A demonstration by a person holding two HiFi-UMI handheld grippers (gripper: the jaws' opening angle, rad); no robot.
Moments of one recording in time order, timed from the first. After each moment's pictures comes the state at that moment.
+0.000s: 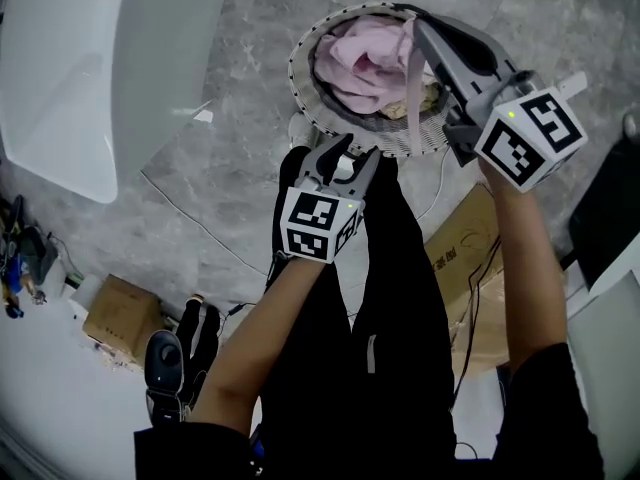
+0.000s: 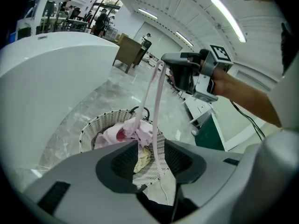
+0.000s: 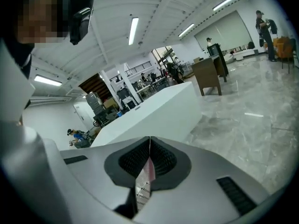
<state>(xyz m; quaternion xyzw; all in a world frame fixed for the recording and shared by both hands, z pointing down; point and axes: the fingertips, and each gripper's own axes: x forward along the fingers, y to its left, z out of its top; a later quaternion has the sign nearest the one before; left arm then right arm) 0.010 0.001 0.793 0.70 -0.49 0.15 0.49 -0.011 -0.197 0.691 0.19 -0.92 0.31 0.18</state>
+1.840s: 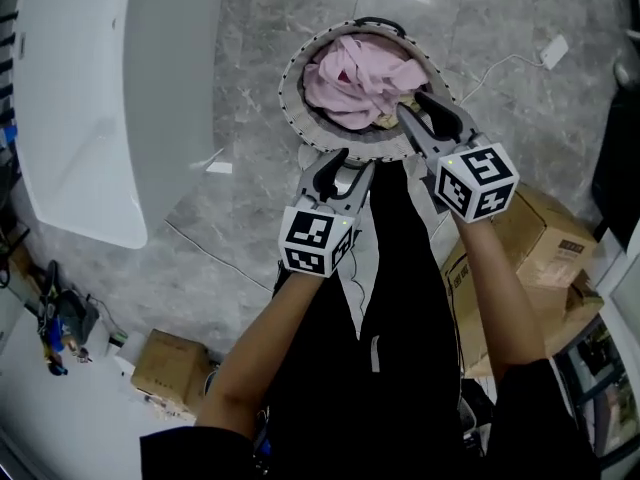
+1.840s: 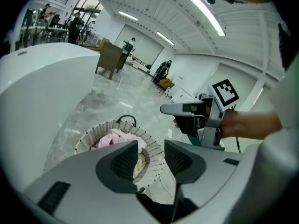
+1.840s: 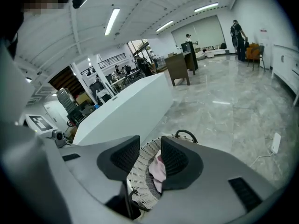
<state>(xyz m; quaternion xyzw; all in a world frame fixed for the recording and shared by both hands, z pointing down) 0.025 0.000 0.734 0.77 -0.44 0.16 0.43 0.089 -0.100 0.725 0.34 -0.83 0.34 0.27</state>
